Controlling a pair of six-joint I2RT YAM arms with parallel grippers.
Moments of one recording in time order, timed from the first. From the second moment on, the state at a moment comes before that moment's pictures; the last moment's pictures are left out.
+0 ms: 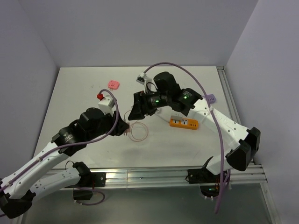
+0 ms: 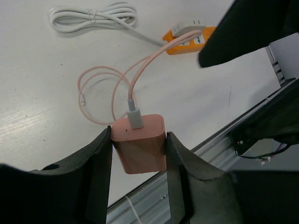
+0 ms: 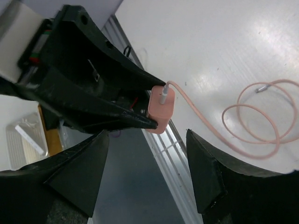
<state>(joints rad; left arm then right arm) -0.80 0.81 0.92 -0.59 -0.06 -0.53 0.76 1.42 1.45 -0.59 -0.58 0.46</state>
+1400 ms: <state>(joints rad) -0.93 0.75 0.87 -0.45 -0.17 -0.38 0.85 1.64 1.65 -0.79 -0.48 0.54</state>
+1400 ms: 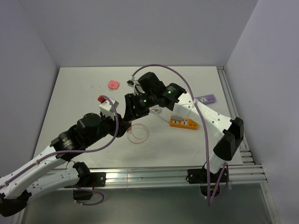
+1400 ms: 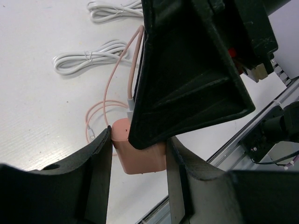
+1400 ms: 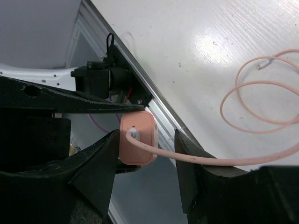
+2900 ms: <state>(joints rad) -0.95 0.63 0.84 -0.45 -0.30 -0.45 0.88 1.62 1.63 -0.69 -0.52 0.53</state>
